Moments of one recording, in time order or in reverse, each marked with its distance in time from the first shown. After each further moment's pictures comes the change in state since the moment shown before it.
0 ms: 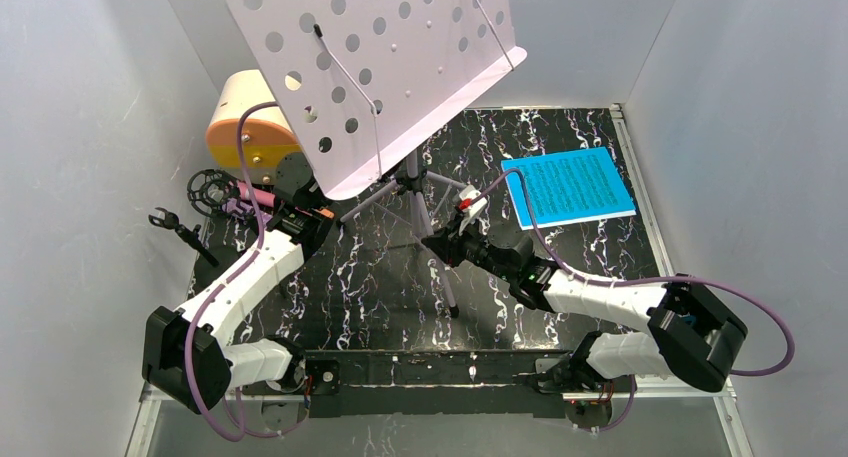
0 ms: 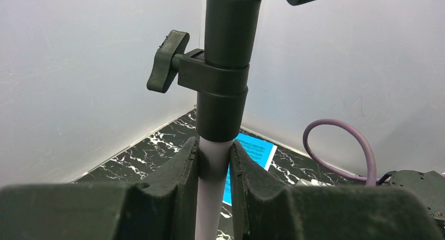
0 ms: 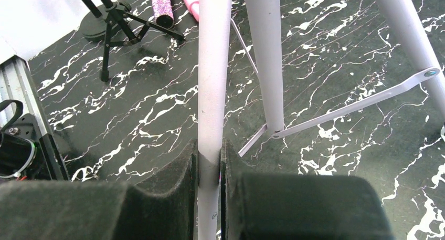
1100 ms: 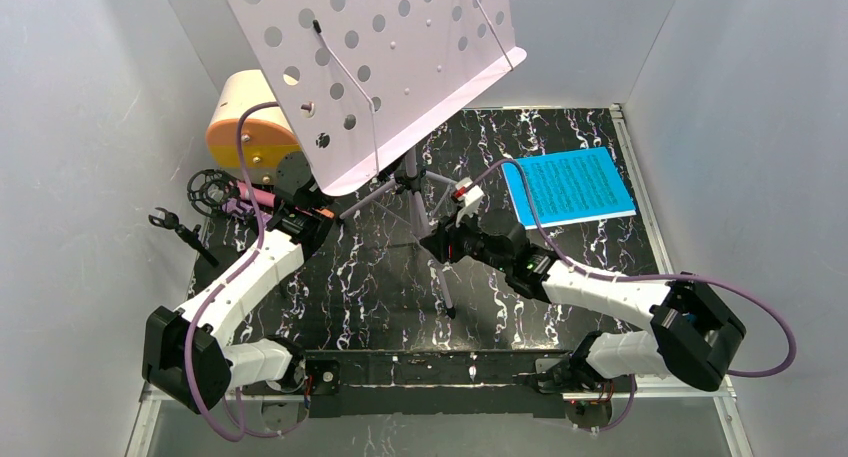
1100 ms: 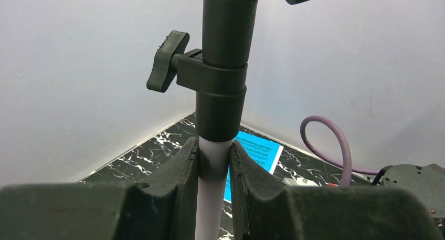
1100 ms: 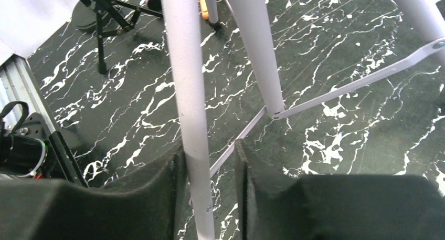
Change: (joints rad) left arm 0.003 0.000 0.003 -0.011 -0.031 0.026; right arm -0.016 0.016 0.098 -0.215 -0.005 0.072
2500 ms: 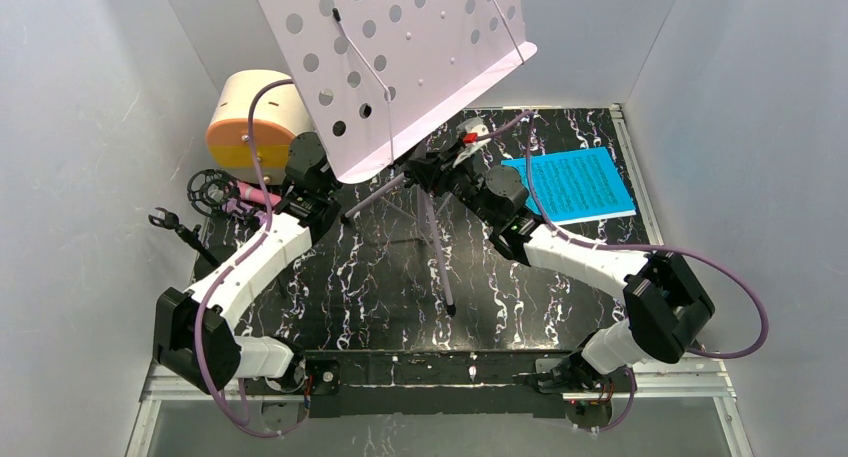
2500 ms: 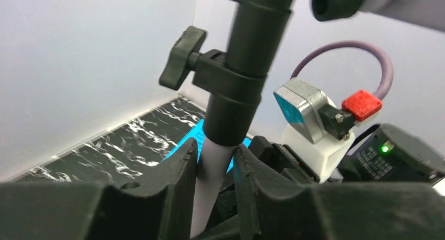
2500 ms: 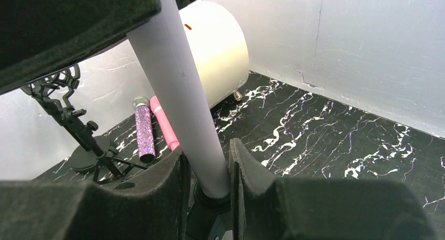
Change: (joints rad) left arm -0.001 0.101 0.122 -0.085 -0.003 -0.142; right arm -0.094 0.188 0.281 0.340 0.025 -0.078
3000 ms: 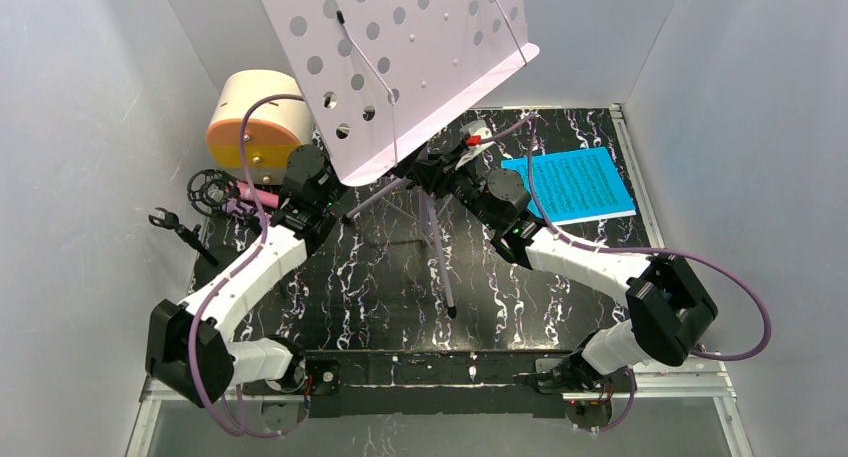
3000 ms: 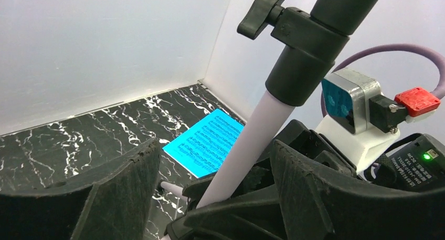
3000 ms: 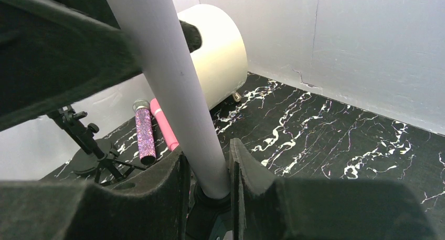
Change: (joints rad) left arm -0.011 -0.089 -0.112 -0.047 -0.145 -0.055; right arm 0.006 -0.016 -0.026 0.023 0.025 0.011
